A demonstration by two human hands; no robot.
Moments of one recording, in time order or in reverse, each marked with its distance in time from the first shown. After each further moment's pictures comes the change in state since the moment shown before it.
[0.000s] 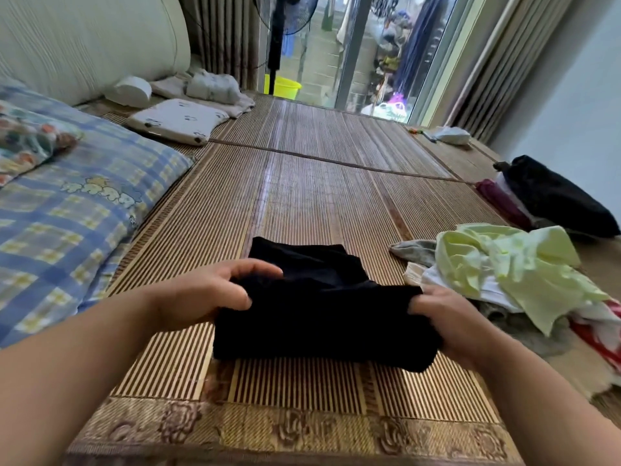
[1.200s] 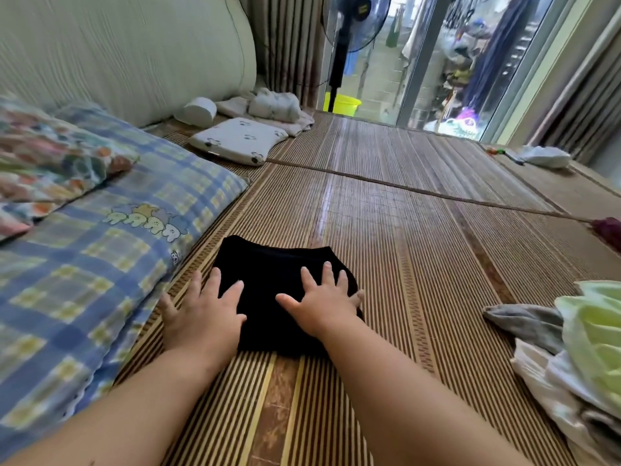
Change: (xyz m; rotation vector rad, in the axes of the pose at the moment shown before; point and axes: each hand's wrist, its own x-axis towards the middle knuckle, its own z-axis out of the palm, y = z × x) left_hand 0.052 -0.070 -0.083 1.213 0.904 -0.533; right_hand 0.274 0.021 0.161 -1.242 0.053 0.000
